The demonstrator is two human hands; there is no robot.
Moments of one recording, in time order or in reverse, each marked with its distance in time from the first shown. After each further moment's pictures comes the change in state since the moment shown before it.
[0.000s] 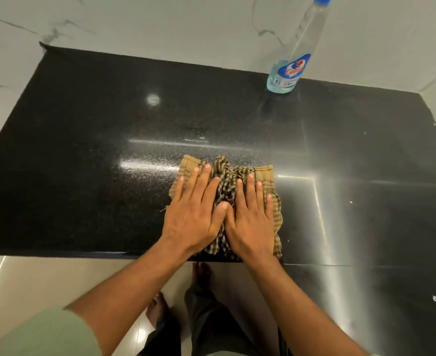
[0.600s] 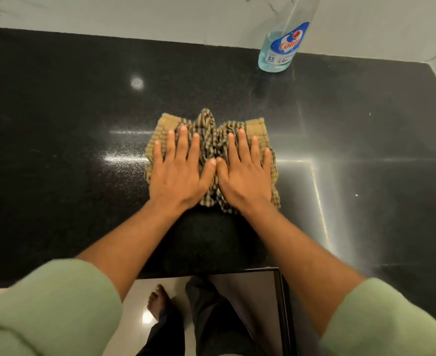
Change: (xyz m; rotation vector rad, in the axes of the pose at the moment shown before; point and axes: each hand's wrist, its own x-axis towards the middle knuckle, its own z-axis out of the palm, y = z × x) left_hand 0.095 -0.027 0.006 0.138 -0.089 -0.165; right_hand 0.106 0.003 -0.012 -0.025 -0.022 0.012
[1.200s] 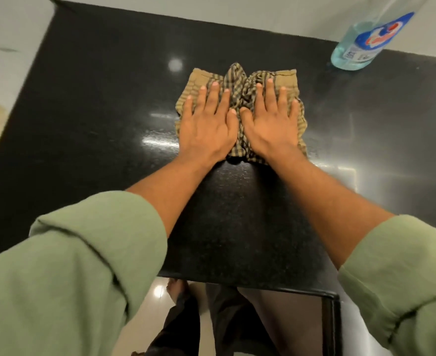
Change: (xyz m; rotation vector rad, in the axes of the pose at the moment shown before) left_hand 0.075 -0.063 -0.024 -0.032 0.042 -0.133; right_hand 0.111 -0.077 -0.008 -0.091 -0.022 -0.113
